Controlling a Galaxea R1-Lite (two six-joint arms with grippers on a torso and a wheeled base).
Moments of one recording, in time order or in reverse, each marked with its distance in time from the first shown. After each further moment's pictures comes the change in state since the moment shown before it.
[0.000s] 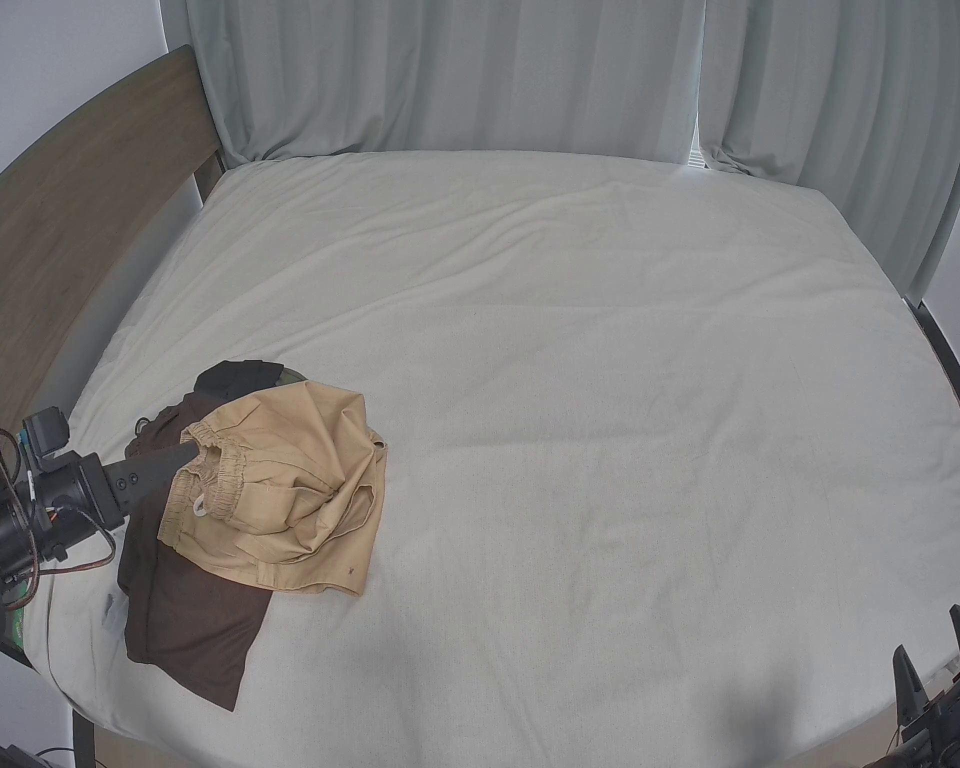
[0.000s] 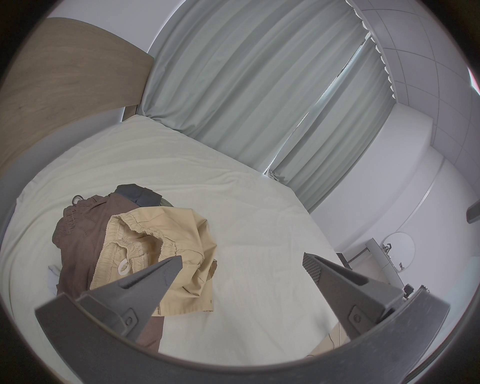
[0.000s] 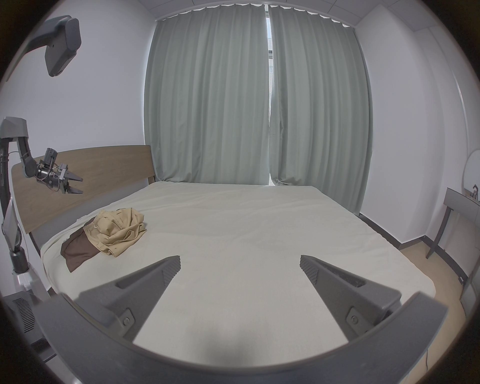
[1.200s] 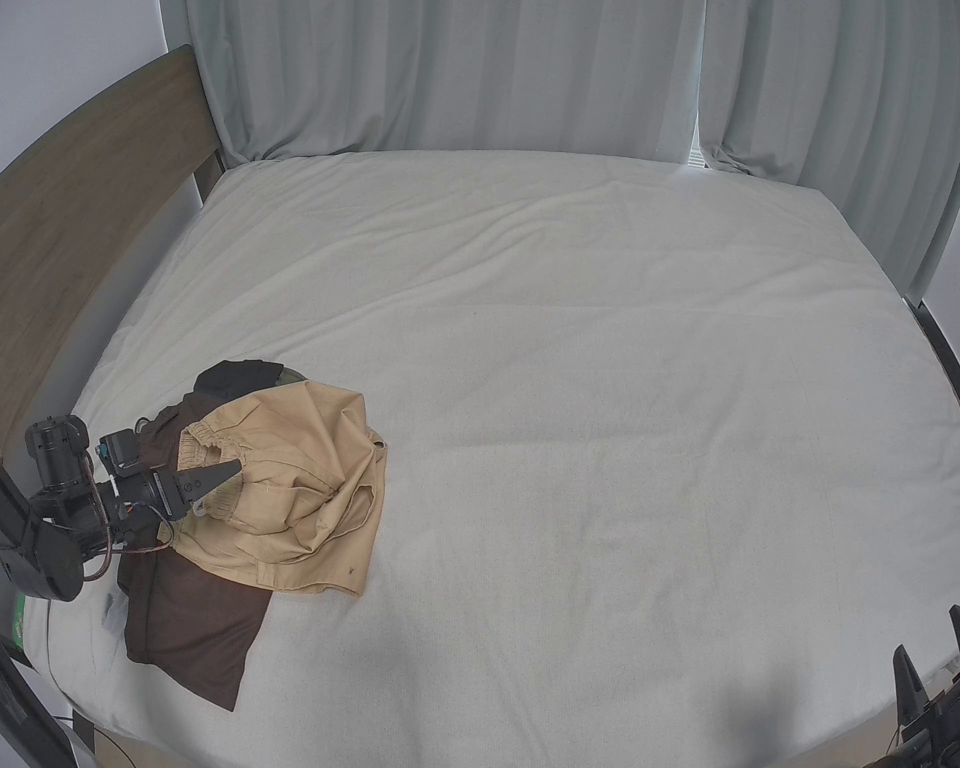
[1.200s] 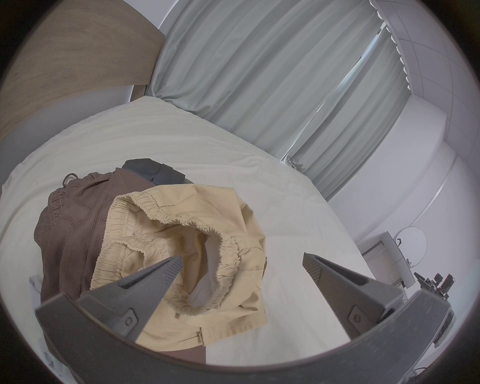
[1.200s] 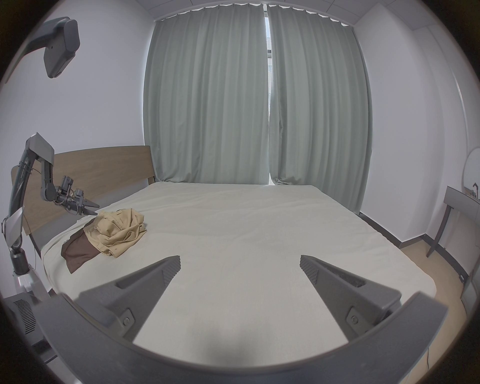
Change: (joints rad) left arm 0.047 0.562 -0.082 -0.361 -0.010 0.090; right arm 0.001 0.000 0.000 0.000 -0.001 0.007
